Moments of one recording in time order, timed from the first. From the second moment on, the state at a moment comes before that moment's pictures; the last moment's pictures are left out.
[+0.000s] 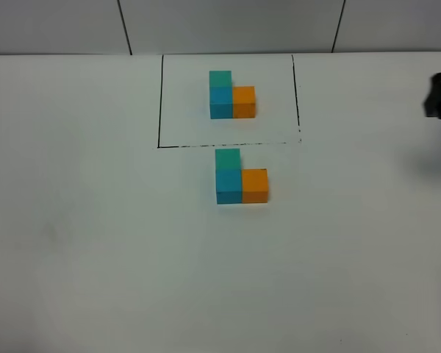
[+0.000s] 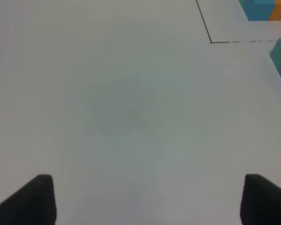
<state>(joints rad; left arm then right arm) 0.02 0.00 -0.51 -0.07 1.06 0.05 -0.23 1.55 -1.13 0.12 0.68 -0.26</state>
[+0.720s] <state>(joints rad) 0.02 0.00 -0.51 -0.07 1.06 0.05 -0.17 0.67 -0.72 0.14 0.94 -0.21</state>
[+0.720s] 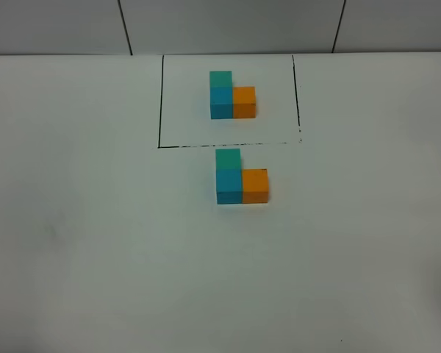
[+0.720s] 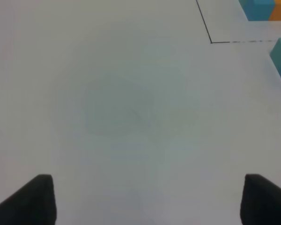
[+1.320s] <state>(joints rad) 0.02 0.00 -0.51 -0.07 1.06 0.05 0.03 0.07 -0.50 0.24 1.06 -0.18</state>
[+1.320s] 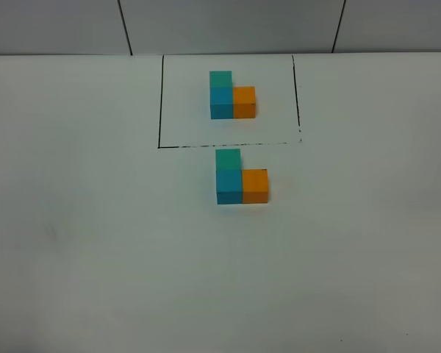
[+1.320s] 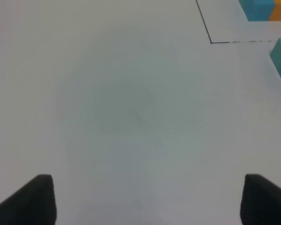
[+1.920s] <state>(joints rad) 0.02 0.00 -0.51 -0.07 1.06 0.05 0.07 0.00 -0.50 0.24 1.07 -0.18</state>
